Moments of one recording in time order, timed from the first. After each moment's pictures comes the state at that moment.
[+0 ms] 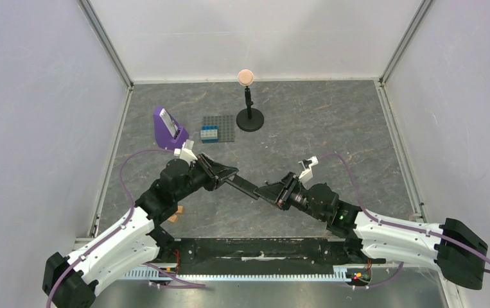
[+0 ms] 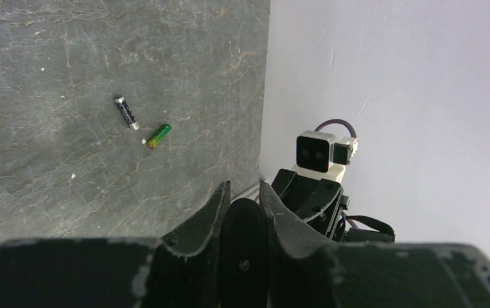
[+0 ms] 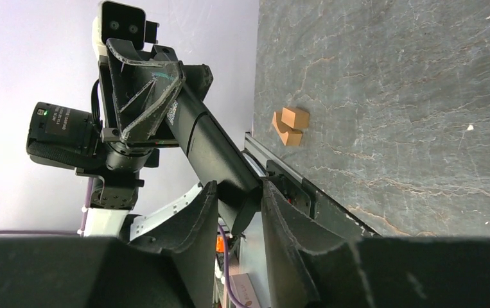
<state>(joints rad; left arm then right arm) -0.66 0.74 0.47 -0.02 0.13 -1.31 1.05 0.89 0.28 0.45 0.11 1.39</state>
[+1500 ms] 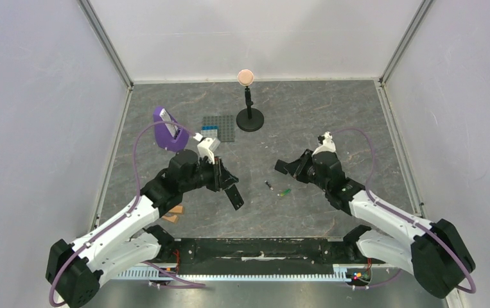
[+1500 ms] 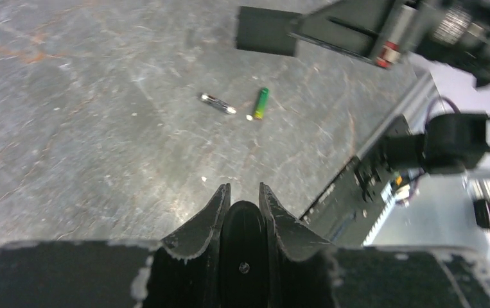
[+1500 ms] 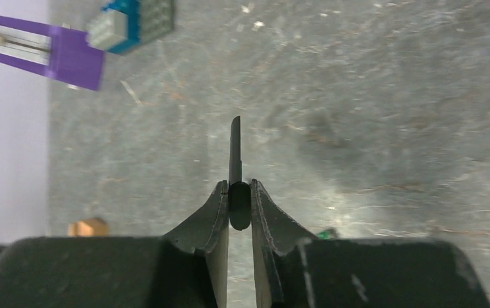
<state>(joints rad) -0.65 0.87 0.58 -0.17 0.24 -0.54 0.60 1.03 0.44 0.13 0.08 0.87</state>
